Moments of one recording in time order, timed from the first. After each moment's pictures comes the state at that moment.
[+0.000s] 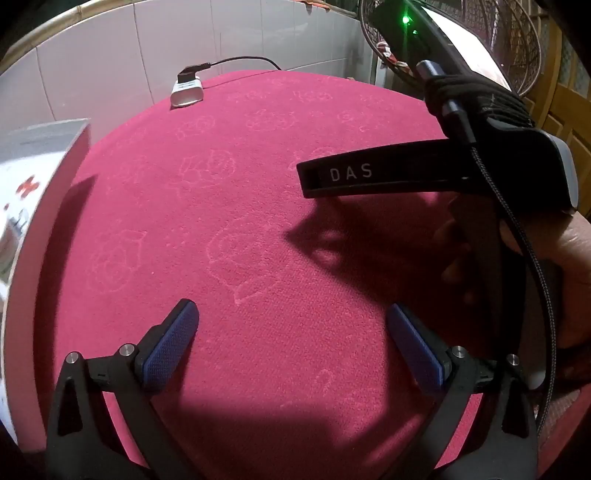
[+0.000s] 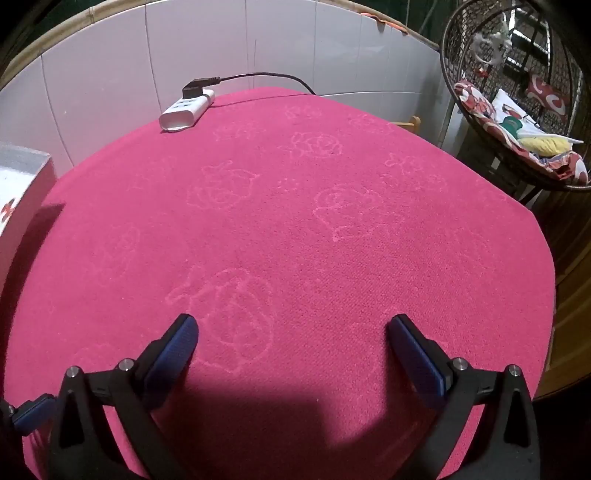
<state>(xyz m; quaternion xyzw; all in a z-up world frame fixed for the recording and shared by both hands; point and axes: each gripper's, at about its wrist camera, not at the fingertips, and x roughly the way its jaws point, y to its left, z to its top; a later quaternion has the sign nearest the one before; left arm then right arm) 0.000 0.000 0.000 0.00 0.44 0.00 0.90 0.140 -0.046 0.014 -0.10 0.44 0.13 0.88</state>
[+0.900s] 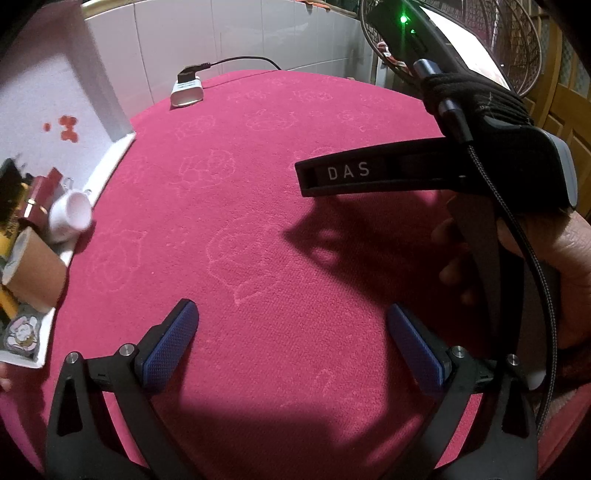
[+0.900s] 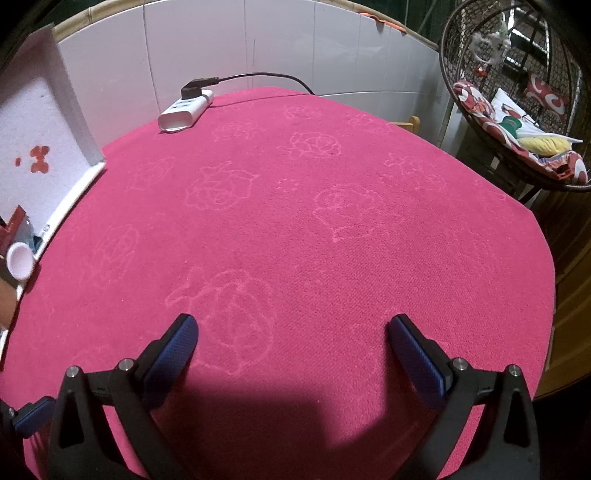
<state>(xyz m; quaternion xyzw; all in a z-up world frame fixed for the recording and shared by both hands) 0.000 0.000 0.000 0.00 0.44 0.00 0.90 0.140 -0.047 0.013 -0.10 0.44 0.13 0.88</state>
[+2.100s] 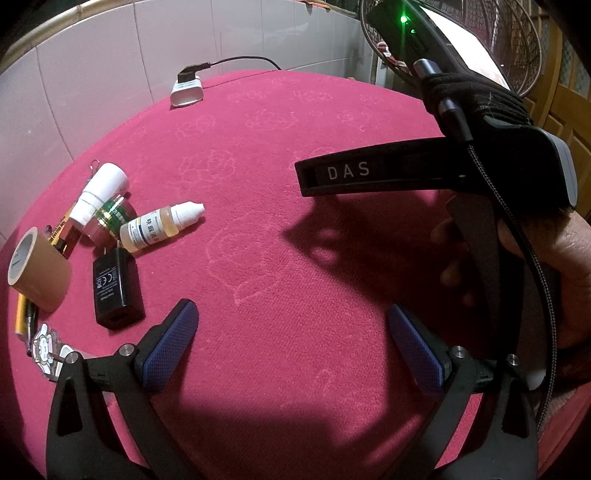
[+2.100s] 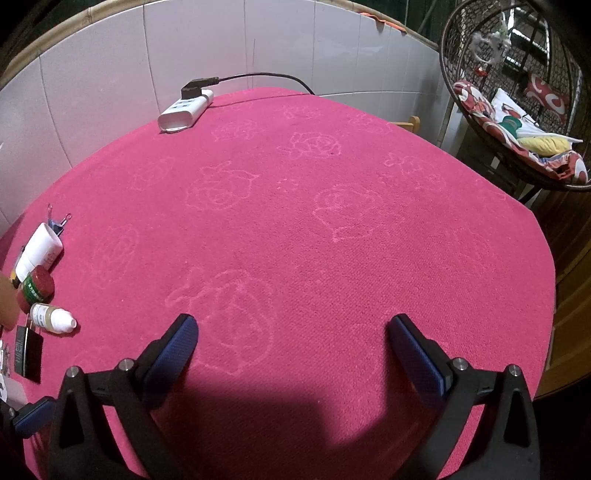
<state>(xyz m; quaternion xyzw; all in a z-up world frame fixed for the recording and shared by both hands) 0.001 0.000 0.000 0.00 0.44 0.00 0.90 0.141 -0.047 0.013 -0.10 0.44 0.13 0.88</state>
